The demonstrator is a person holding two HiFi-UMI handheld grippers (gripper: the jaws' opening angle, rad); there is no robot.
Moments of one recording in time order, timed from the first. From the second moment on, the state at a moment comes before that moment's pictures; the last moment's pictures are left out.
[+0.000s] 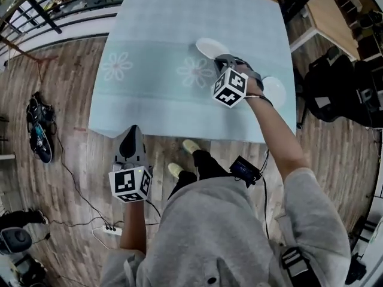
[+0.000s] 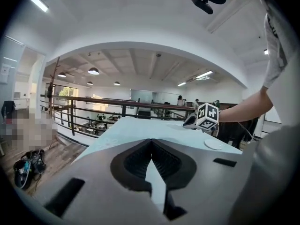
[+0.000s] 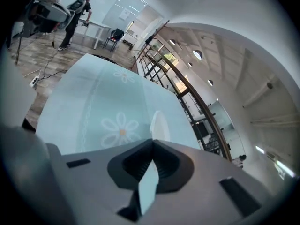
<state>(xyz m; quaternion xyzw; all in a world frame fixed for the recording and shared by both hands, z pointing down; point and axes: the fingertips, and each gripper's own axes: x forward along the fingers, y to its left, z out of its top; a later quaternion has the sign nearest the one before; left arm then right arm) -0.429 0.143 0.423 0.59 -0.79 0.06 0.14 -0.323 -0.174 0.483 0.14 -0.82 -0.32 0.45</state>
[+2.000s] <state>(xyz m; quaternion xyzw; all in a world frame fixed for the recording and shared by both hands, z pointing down) -0.284 -0.024 0.418 0.79 -0.59 0.13 0.12 -0.035 -0.192 0.593 0.30 -0.79 -0.02 0.53</state>
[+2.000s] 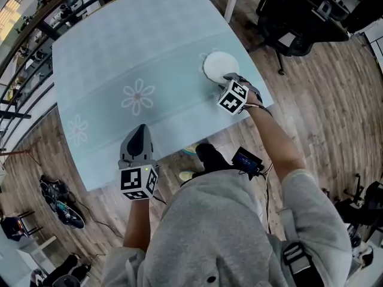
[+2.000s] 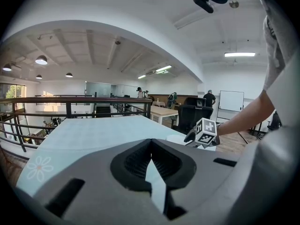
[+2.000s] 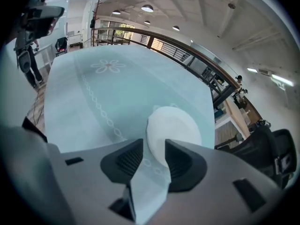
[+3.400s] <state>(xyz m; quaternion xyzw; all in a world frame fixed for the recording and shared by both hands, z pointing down) -0.294 0.003 0.381 0.77 -0.63 0.05 0.11 0.023 -0.094 0.367 0.53 -0.84 0.06 0.11</state>
